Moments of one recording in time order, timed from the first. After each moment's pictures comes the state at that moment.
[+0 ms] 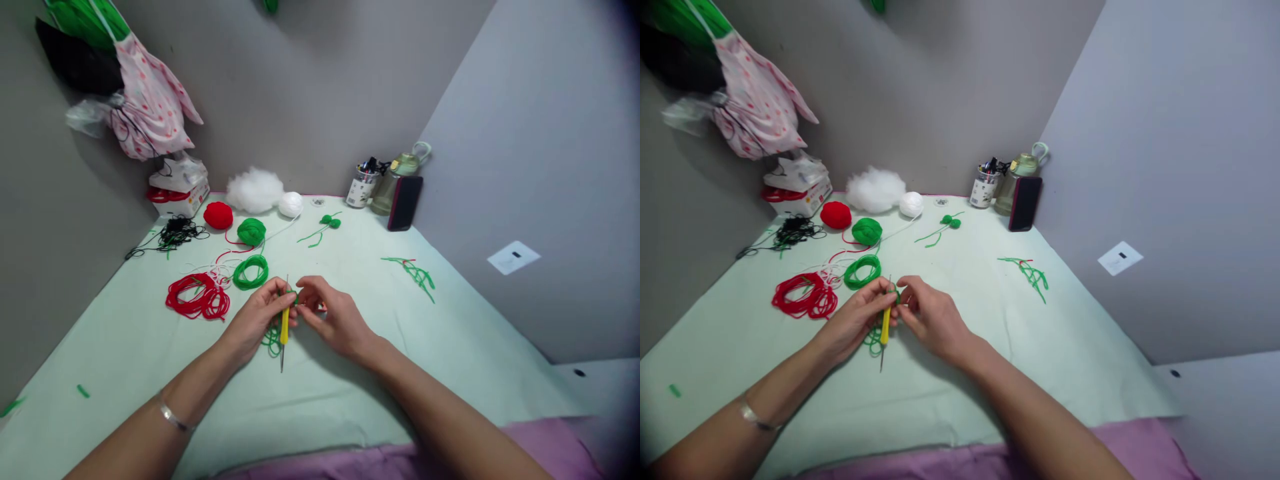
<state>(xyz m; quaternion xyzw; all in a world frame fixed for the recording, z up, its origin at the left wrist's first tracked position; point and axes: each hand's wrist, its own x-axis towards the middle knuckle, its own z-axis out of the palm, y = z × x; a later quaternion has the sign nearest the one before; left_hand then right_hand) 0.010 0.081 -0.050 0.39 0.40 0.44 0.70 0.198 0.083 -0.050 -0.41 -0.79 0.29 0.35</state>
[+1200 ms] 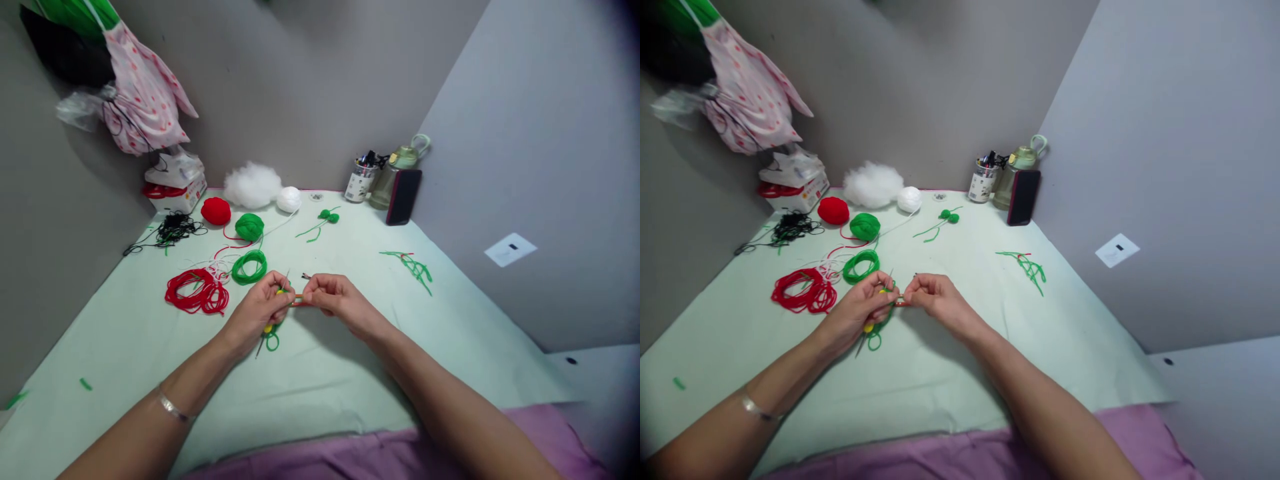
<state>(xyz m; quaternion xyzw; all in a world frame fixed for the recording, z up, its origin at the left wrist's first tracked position) 0.011 0.079 -0.051 0.41 0.40 0.43 0.70 0.209 0.091 -0.030 -0.45 -0.55 0.62 0.32</state>
